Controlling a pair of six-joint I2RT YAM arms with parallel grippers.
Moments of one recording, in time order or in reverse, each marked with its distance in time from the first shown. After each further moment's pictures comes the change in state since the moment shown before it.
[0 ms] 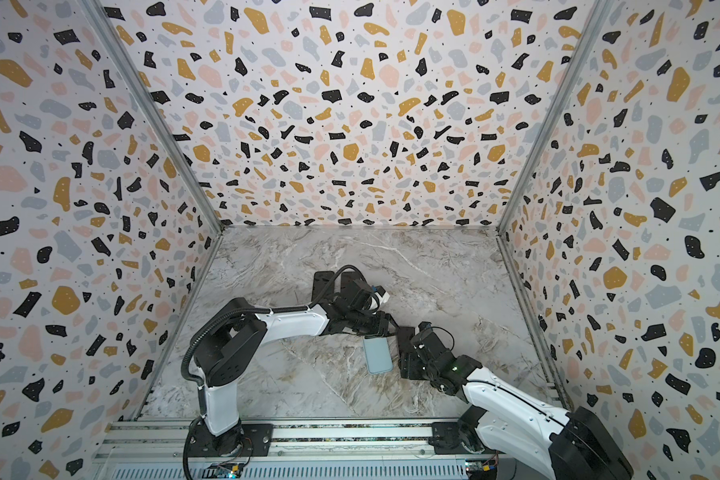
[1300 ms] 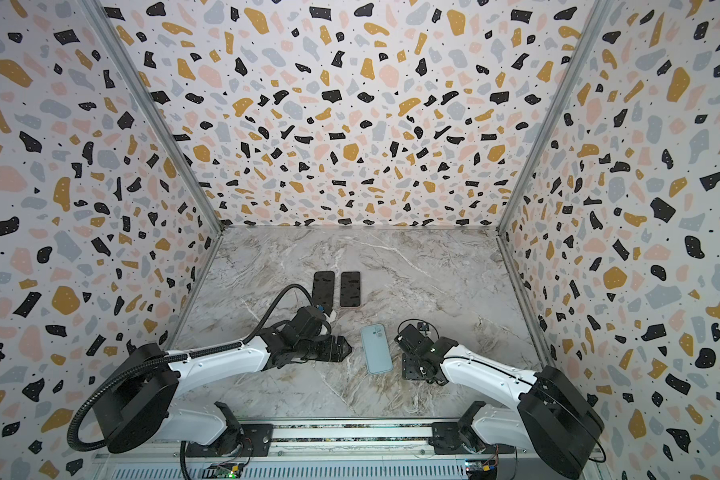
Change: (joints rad) left arm 0.057 -0.555 -0.528 -0.160 -0.344 0.098; right arm 0.078 0.269 0.185 -0.272 0.164 0.092
